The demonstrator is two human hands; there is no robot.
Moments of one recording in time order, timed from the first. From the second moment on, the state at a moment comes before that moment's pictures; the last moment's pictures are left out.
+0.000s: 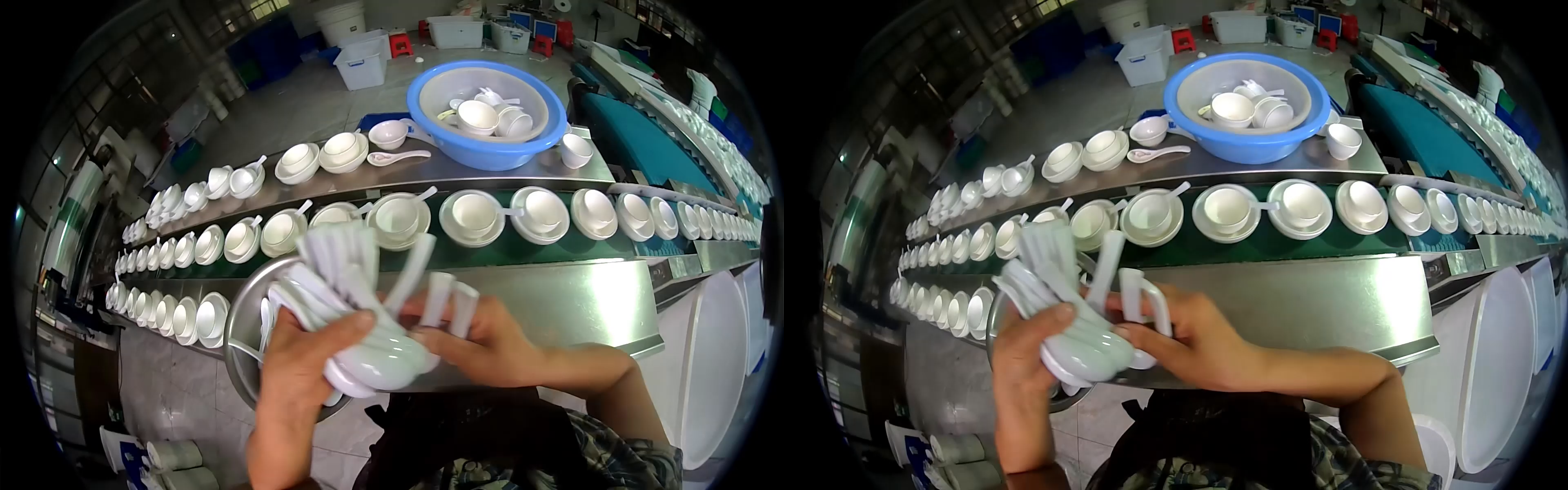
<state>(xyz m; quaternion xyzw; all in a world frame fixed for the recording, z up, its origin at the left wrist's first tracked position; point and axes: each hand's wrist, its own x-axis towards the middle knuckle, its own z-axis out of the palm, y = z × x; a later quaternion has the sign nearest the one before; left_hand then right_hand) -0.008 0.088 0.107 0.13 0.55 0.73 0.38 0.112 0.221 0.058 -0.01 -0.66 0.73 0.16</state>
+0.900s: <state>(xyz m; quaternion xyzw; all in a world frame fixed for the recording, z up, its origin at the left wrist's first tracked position) -0.147 0.025 0.042 0.56 0.68 0.43 0.21 -0.019 0.409 -0.029 -0.24 -0.82 0.45 0.26</state>
